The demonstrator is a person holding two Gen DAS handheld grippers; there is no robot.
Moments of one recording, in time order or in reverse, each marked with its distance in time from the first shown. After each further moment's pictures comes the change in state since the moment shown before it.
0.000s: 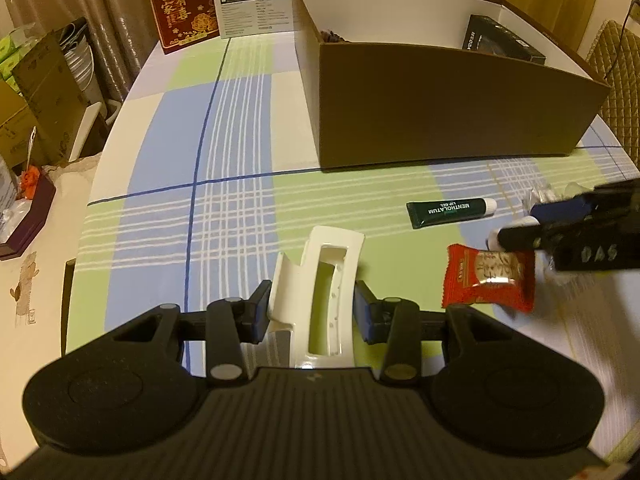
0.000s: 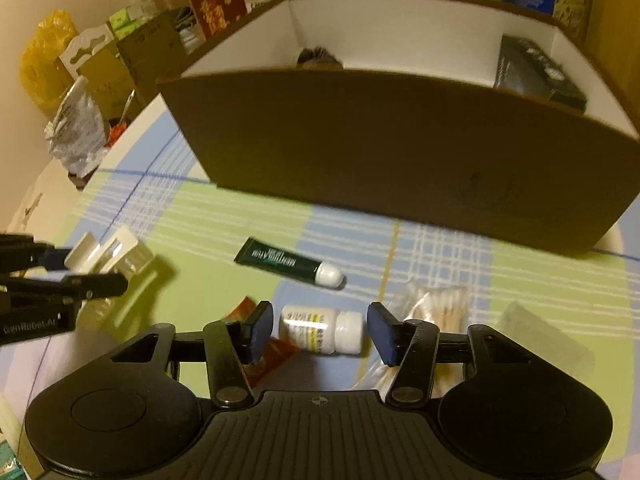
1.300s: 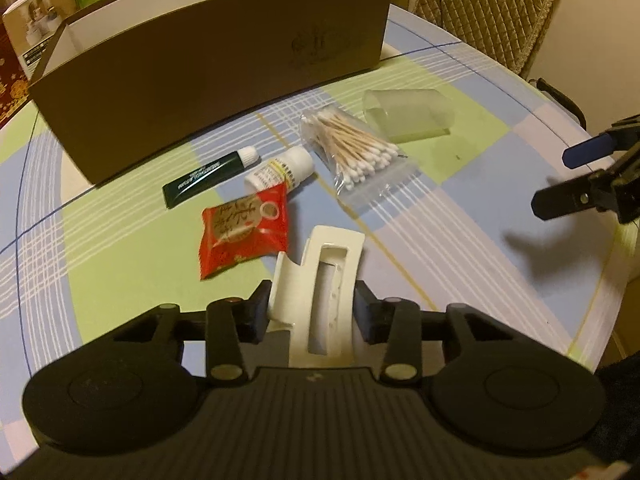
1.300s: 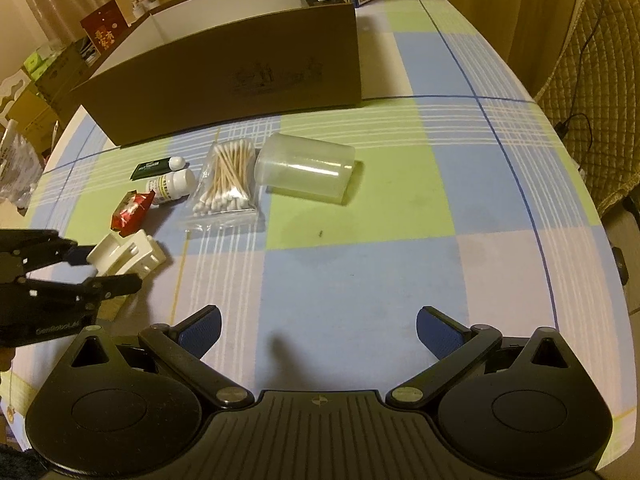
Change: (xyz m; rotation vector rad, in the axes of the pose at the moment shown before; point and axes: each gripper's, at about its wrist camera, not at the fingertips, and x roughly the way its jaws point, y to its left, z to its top) left arm -0.007 -0.122 -0.042 0.358 0.010 -0.258; right arm -0.125 -0.085 -0.109 0.265 0.045 -0.153
